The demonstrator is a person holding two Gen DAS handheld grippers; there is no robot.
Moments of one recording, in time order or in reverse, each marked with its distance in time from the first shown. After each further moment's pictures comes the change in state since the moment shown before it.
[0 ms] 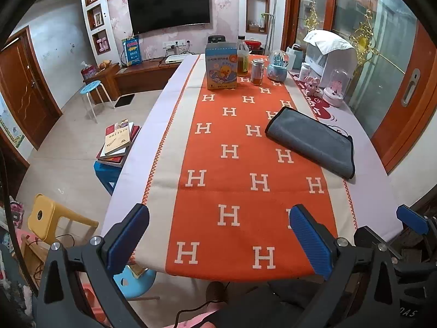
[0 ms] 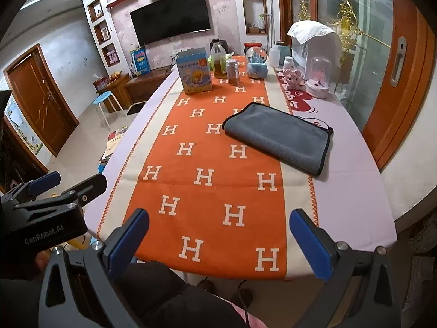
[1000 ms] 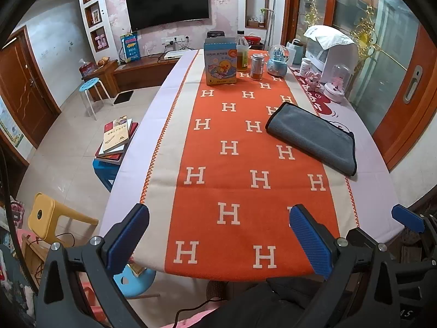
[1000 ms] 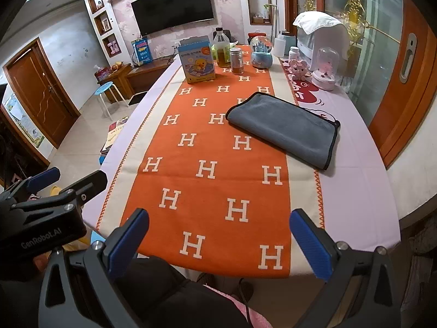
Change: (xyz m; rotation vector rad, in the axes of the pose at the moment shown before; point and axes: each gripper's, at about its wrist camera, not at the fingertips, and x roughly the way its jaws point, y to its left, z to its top) left arm 0.011 0.001 -0.001 -0.003 0.027 -0.001; right arm 0.018 0.004 0.004 -0.011 0.054 0.010
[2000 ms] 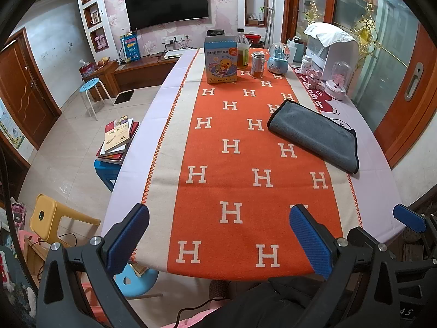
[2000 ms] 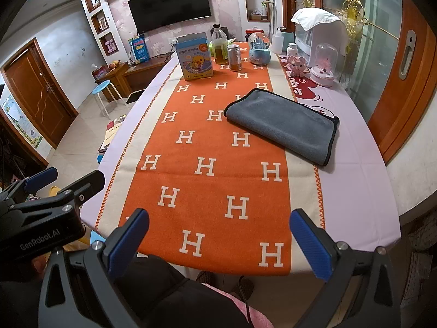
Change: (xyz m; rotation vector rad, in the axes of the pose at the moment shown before) left arm 0.001 -0.002 0.000 0.004 0.001 0.002; right arm 0.002 -0.002 0.000 0.006 0.006 -0.004
